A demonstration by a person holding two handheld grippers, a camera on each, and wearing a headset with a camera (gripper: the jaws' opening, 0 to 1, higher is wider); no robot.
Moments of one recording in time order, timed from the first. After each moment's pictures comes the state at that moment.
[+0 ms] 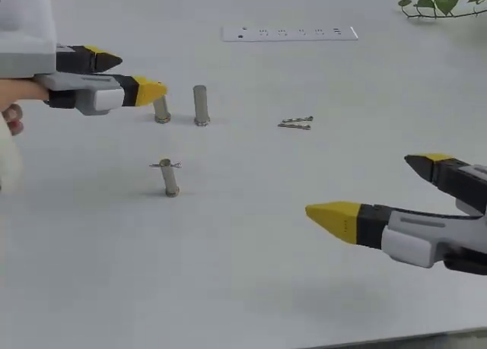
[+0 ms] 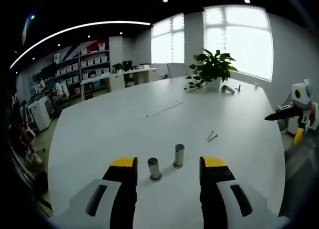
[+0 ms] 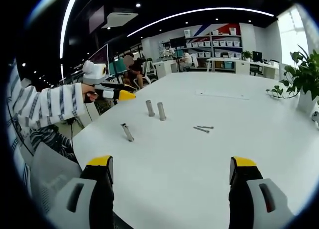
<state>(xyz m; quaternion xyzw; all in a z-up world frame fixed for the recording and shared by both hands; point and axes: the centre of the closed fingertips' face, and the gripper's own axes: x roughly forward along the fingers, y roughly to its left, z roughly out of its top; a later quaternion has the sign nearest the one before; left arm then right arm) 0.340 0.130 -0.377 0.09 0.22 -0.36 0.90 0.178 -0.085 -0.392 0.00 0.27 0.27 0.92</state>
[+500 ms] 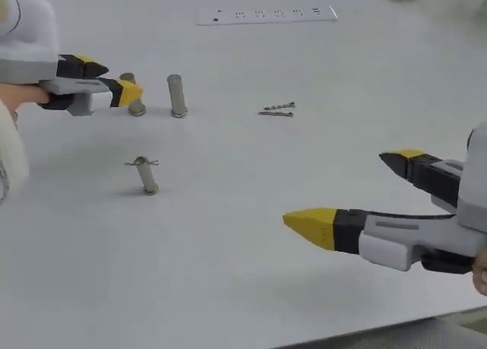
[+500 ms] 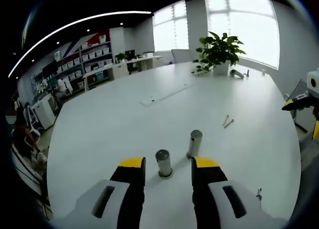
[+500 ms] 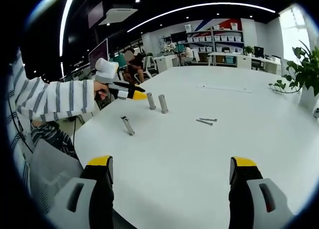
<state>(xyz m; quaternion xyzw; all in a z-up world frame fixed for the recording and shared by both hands) 0.366 0.127 -0.425 0.13 0.26 -0.34 0.89 0.175 -0.080 -0.408 0.00 0.29 0.27 0.92</state>
